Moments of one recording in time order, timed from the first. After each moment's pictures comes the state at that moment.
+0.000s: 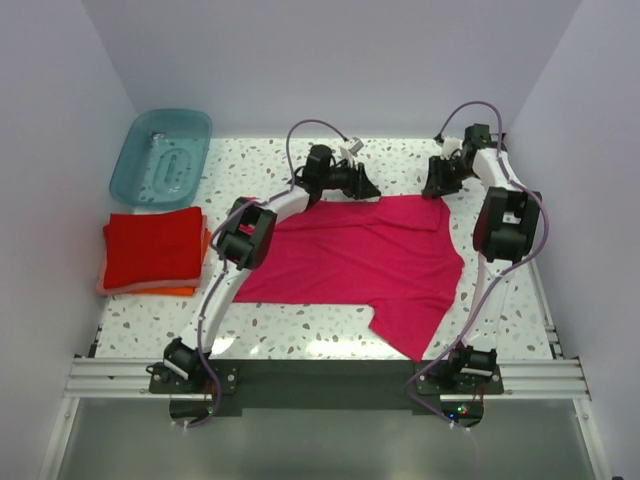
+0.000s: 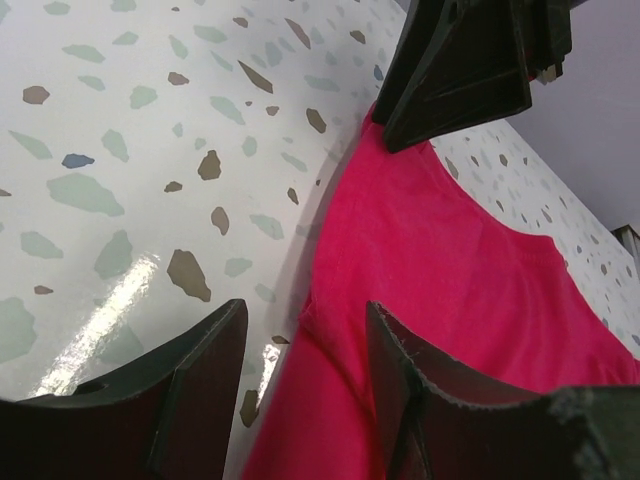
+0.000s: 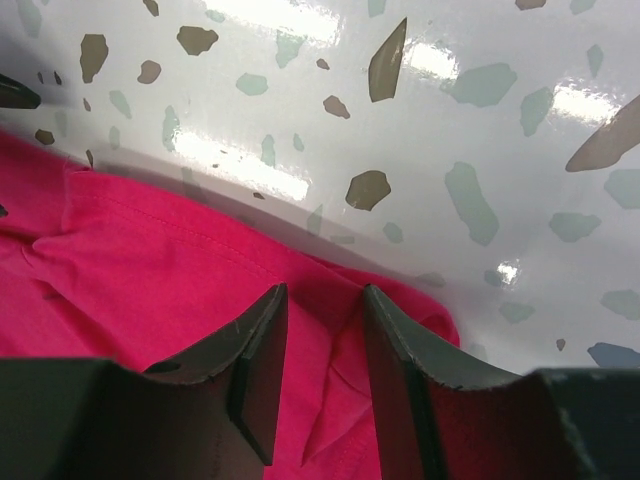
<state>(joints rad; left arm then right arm) -0.50 2.70 2.12 0.30 0.78 -0.41 -0.14 2.33 1.99 -0.84 -0.47 -0.22</state>
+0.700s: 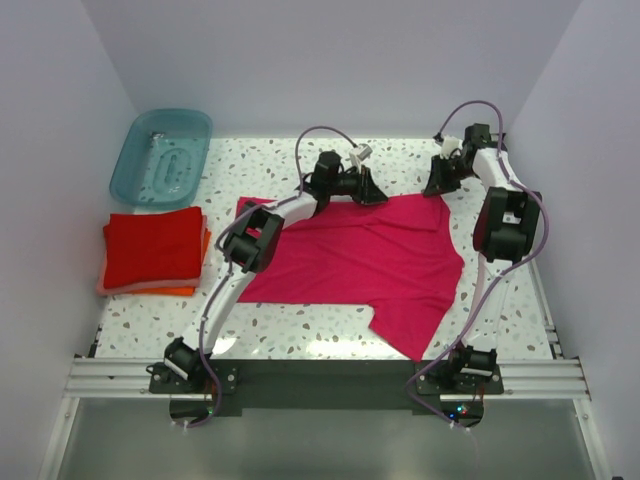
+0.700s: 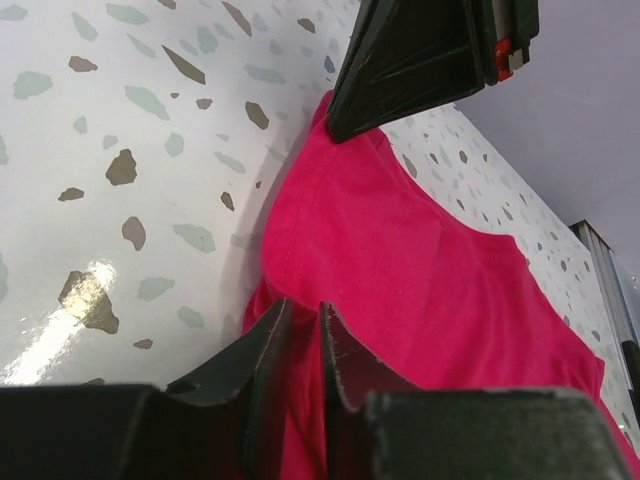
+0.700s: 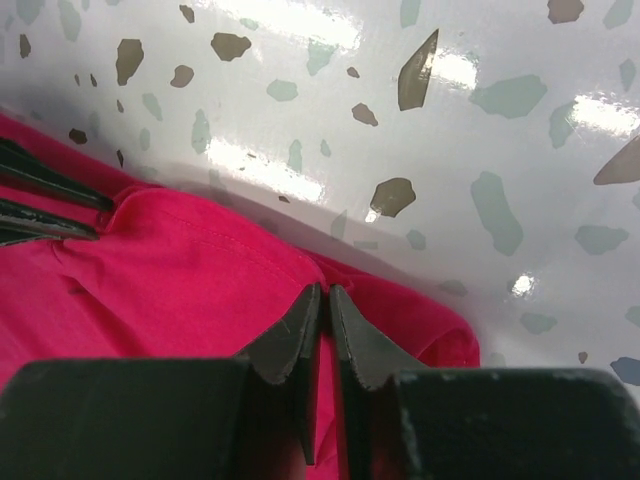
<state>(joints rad) -0.55 2.74 2.13 0.38 0.80 -0.50 -0.14 2.34 1.99 -0.84 -0.51 -0.22</state>
